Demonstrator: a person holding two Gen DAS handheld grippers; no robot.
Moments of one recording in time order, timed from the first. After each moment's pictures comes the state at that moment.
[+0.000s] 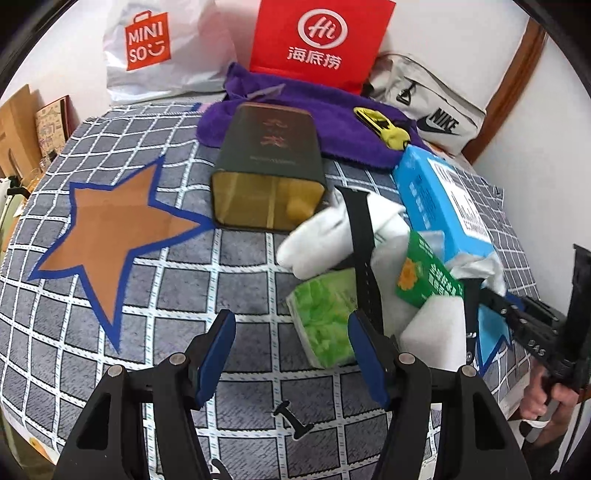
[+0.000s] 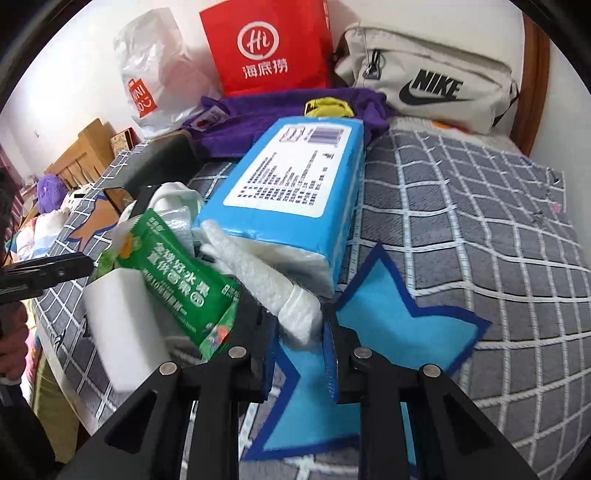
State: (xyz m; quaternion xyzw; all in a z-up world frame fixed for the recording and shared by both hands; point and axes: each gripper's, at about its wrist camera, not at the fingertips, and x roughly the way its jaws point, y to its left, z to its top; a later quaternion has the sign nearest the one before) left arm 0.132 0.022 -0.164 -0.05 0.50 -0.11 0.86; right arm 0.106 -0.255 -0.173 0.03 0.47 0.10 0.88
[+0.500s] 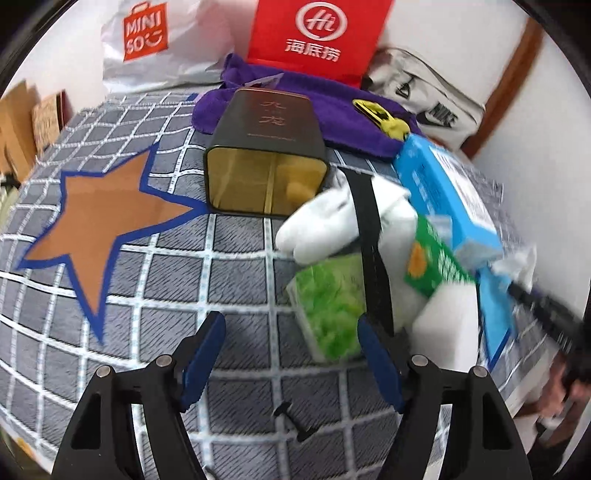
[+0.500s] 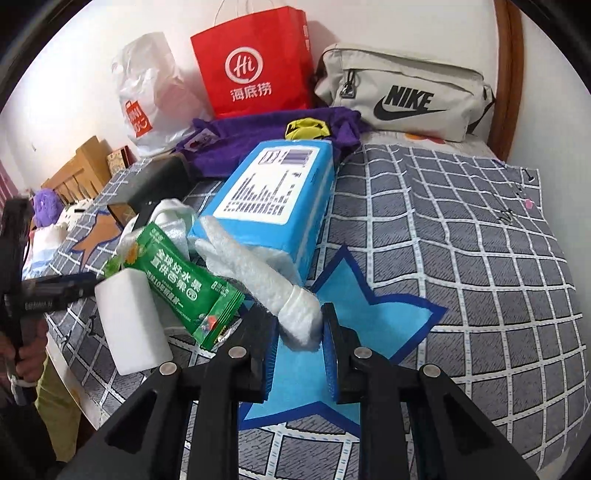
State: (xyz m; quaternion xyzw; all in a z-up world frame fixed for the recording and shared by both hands) left arm 0.134 0.026 -0.182 -0.07 0.50 -0.11 0.85; right arm 0.087 -0.275 -0.160 0.04 0.45 0.08 0.89
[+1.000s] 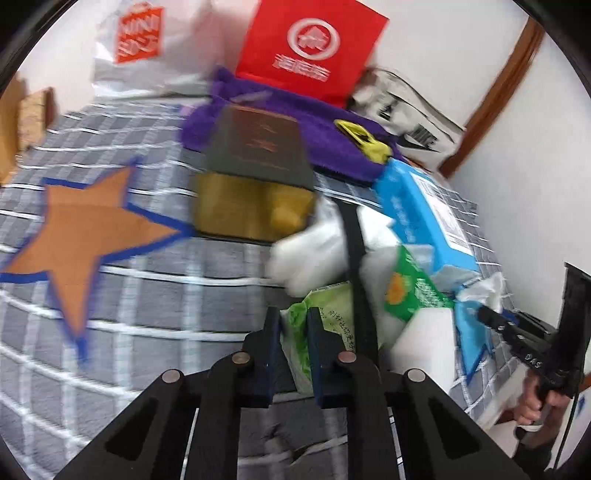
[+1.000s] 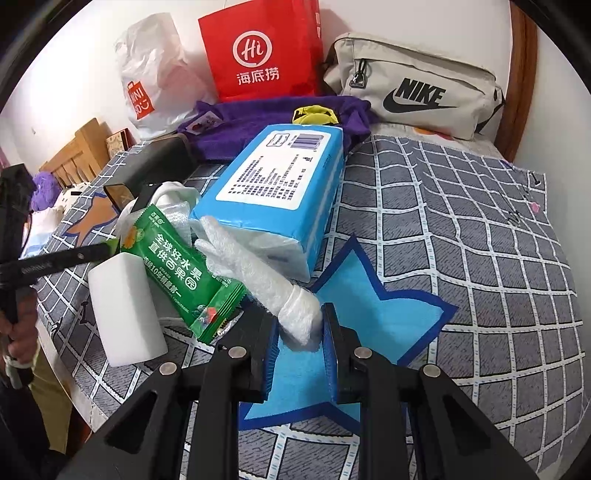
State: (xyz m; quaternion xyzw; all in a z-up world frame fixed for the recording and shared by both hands) left arm 0.134 0.041 -0.173 -0.09 0.47 -0.14 0.87; right arm 0.090 -0.266 -0.165 0.02 0.46 0.08 0.88
